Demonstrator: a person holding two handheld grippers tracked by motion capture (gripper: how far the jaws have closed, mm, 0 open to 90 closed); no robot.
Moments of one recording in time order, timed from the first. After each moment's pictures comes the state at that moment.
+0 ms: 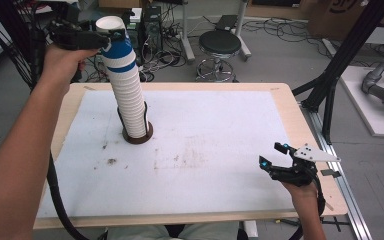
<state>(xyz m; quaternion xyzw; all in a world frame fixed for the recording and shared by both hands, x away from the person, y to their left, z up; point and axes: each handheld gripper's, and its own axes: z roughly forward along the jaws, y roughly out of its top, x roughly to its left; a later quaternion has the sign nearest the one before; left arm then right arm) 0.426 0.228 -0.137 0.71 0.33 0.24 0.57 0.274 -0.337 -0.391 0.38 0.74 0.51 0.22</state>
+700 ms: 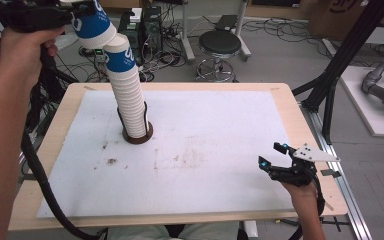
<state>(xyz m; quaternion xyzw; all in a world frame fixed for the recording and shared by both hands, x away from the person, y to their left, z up) 0.387 0.267 -0.092 0.66 0.31 0.25 0.63 0.274 -0.335 -0.391 0.38 0.74 0.51 0.22</state>
